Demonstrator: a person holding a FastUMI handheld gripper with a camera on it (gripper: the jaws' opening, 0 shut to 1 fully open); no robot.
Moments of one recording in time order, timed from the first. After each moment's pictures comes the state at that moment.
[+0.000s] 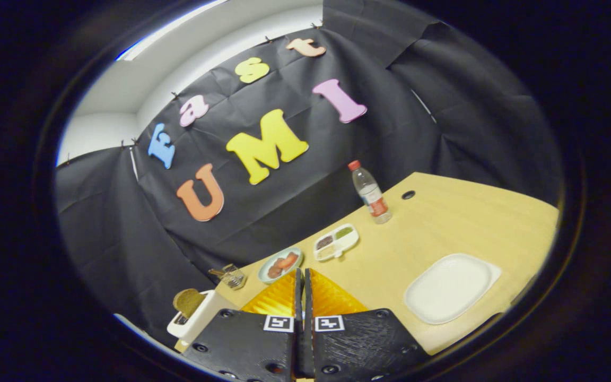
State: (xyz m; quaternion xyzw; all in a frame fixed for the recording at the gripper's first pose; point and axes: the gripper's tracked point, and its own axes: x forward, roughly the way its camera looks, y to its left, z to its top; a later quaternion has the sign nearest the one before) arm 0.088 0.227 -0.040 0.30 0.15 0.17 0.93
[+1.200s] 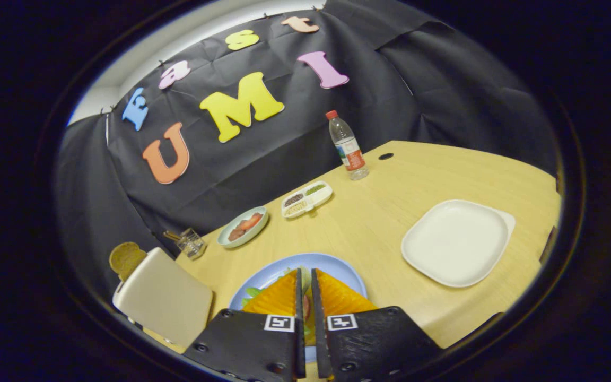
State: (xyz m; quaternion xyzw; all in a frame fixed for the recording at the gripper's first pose) arm 0.105 0.232 -0.161 0.23 0.22 0.07 0.95
